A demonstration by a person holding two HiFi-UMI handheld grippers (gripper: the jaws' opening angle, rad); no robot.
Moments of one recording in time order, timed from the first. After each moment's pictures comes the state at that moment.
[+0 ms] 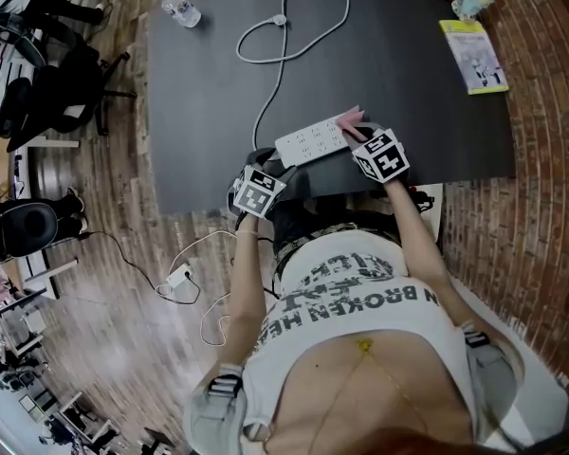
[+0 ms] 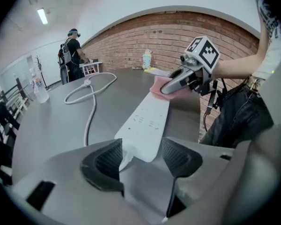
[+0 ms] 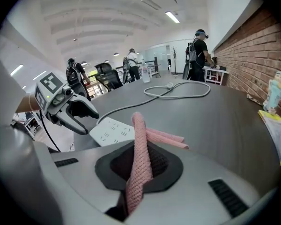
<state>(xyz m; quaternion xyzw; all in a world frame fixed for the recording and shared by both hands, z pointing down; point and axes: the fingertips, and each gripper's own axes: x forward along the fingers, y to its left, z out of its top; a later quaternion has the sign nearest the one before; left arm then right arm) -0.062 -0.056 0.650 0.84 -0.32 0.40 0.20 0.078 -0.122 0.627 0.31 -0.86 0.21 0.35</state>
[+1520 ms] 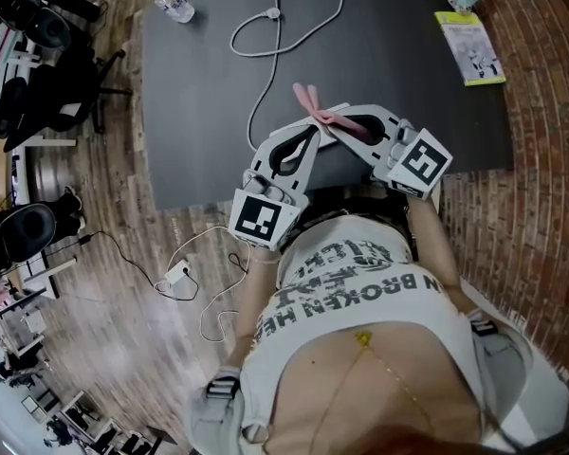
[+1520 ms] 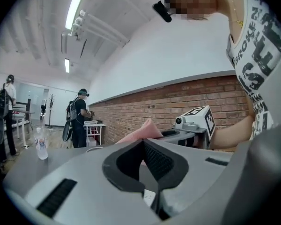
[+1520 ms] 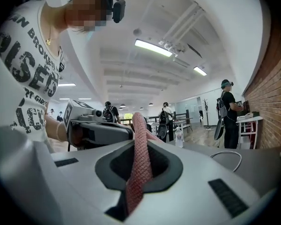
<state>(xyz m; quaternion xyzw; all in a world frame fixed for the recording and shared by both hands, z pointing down) 0.025 -0.075 0.382 0.92 -0.39 0.03 0.04 0.036 -0.086 0.396 0.16 -0.99 0.04 0.03</state>
